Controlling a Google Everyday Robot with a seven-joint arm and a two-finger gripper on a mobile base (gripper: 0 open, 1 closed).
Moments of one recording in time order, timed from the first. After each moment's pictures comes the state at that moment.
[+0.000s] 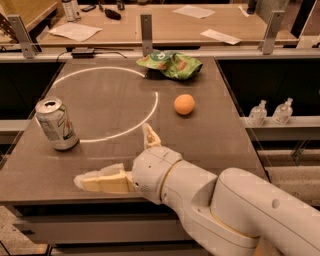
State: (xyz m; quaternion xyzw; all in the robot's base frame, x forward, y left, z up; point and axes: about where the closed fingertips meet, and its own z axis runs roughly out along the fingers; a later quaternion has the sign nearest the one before) arm 0.434 0.082 0.881 -0.32 0.68 0.30 0.59
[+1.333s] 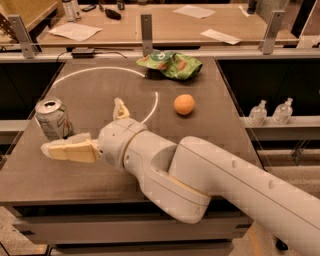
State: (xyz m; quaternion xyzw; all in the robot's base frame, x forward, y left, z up) arm 0.482 0.145 0.919 -0.31 0.65 0.32 0.61
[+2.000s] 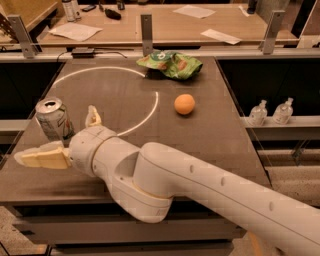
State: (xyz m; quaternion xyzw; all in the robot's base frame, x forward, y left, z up) arm 0.490 0.204 0.895 -0.32 0.65 0.33 0.61
